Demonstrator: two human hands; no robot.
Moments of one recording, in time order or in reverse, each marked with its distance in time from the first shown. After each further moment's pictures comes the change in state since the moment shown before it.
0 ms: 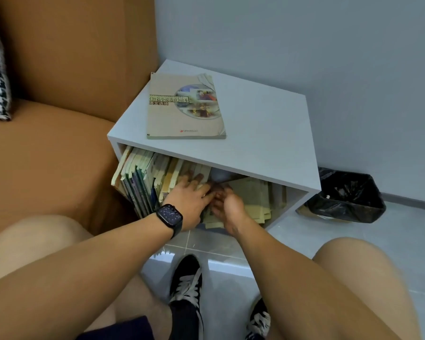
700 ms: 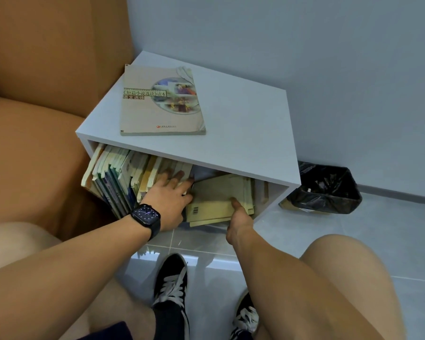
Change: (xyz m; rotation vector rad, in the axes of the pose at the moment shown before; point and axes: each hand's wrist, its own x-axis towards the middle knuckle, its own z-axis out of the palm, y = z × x) left_hand 0.002 -0.002 0.002 -0.048 -0.034 -0.022; right_hand 0.017 0.025 -0.070 0.266 0.485 0.203
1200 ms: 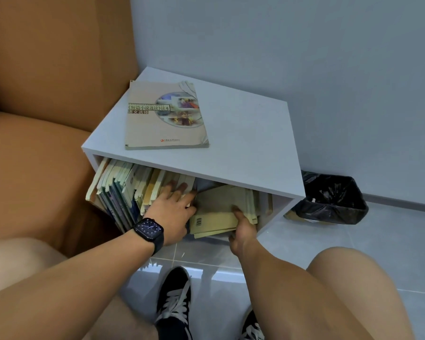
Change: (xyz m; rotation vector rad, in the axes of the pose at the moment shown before) left_hand 0.000 0.000 -0.001 -0.033 0.004 0.006; right_hand 0.006 -0.005 0.001 0.055 -0.136 -0.099
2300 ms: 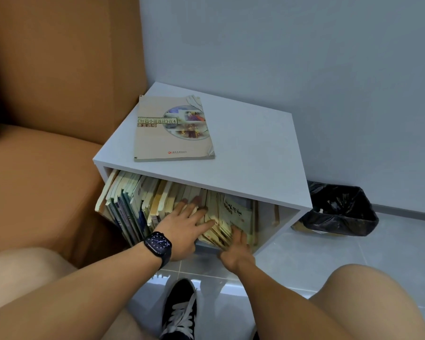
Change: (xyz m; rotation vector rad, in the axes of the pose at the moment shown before) left_hand 0.005 0.005 0.022 -0.049 0.077 0.122; right_hand 0.000 0.027 -0.010 -1.511 -0.112 -0.381
